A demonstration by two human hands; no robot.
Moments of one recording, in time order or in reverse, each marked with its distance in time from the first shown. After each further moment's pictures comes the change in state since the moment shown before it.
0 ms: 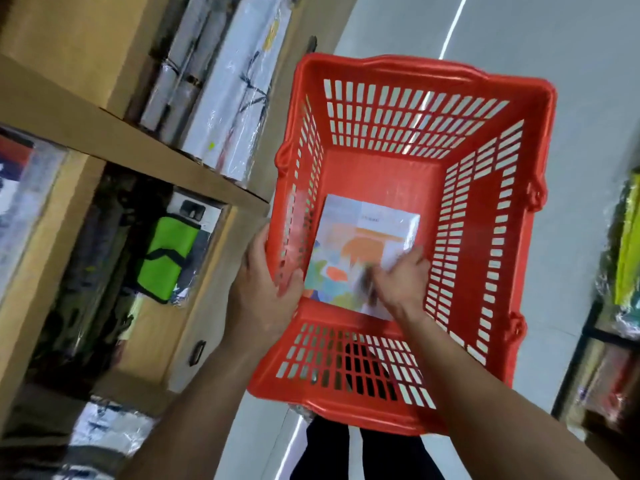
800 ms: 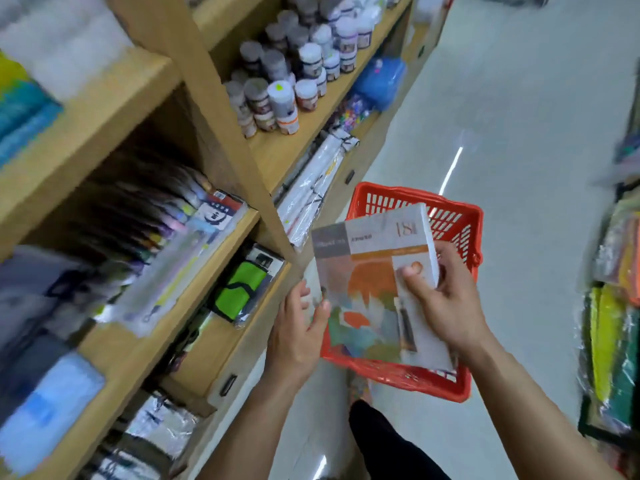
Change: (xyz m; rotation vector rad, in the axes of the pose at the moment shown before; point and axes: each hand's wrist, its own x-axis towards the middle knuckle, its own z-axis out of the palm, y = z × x) left_hand -0.148 0.065 -0.119 -0.246 0.122 -0.009; right_hand -0.248 -0.093 -0.208 0.458 -0.041 -0.802
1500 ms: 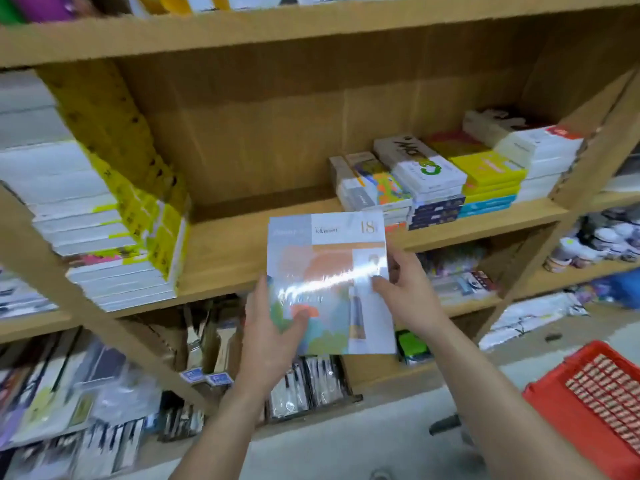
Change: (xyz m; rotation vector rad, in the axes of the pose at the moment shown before) left_hand -0.371 -0.080 -0.356 -0.200 0.941 -0.107; right_hand -0.270 -0.305 0.273 -0.087 -0.871 -0.567
